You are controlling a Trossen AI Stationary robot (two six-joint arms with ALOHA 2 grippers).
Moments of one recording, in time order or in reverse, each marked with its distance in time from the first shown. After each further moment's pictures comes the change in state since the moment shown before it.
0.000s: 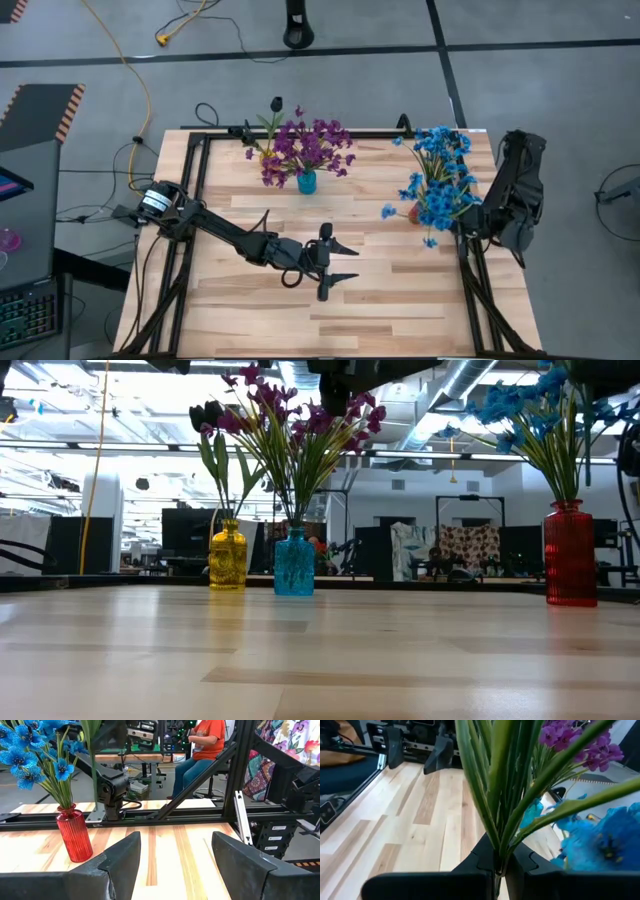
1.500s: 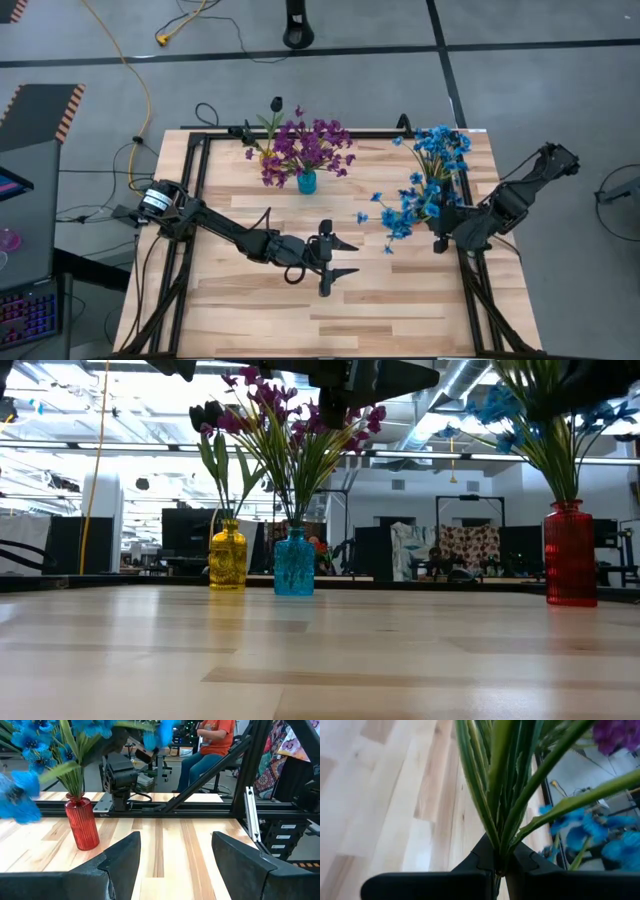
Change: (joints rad) left arm 0.023 0.000 0.000 -0.038 -0.012 -0.044; right arm -0.446 0.297 0.149 -0.104 -0.321 -0.335
